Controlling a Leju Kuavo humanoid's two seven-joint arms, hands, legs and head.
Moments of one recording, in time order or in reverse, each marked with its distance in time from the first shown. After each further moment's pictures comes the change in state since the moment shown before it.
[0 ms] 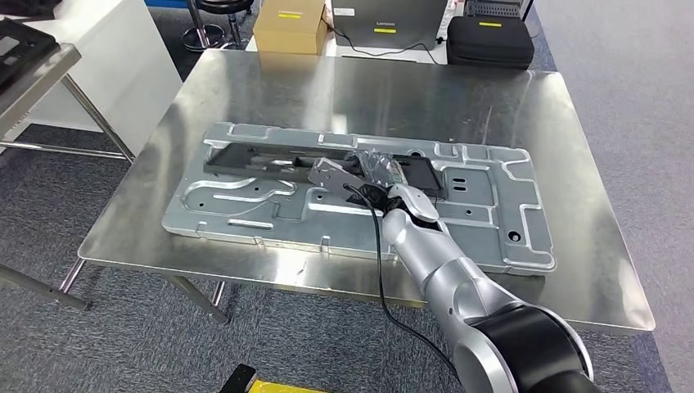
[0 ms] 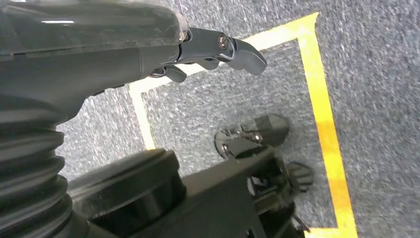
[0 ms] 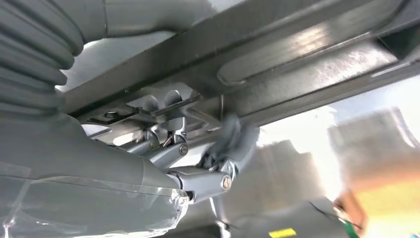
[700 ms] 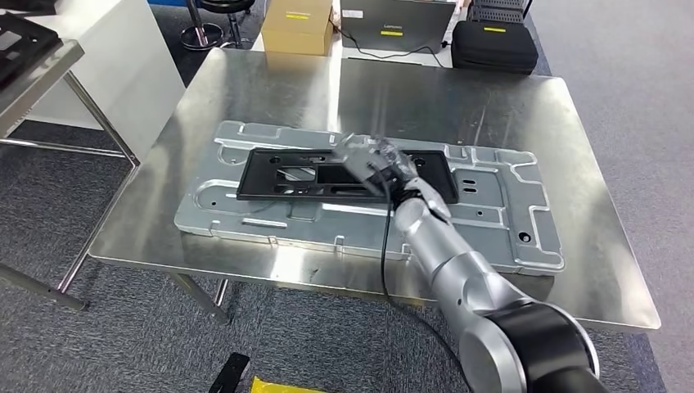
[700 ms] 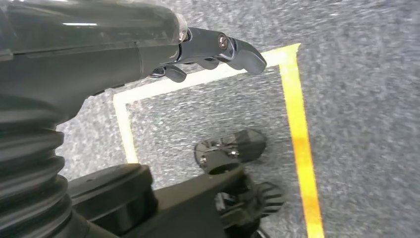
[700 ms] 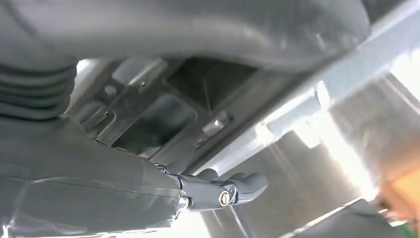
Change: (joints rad) left arm -0.035 -0.003 0.016 0.000 0.018 0.045 -0.039; right arm -0.033 -0.033 -0.124 0.001 -0.200 0.021 0.055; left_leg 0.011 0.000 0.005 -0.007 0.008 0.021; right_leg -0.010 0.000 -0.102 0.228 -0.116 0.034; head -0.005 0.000
